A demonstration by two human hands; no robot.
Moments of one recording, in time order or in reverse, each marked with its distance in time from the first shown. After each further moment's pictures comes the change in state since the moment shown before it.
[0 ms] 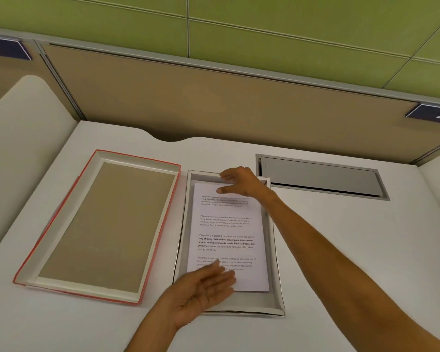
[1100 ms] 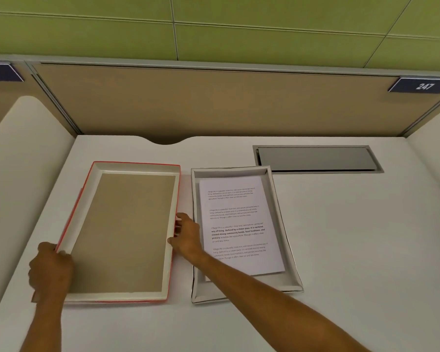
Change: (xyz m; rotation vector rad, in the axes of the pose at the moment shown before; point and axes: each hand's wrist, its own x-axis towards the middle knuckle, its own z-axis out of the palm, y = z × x) left_hand -0.078 0.200 -0.205 1.153 1.336 0.746; right_hand -0.059 -0.114 0.216 0.691 0.193 0.191
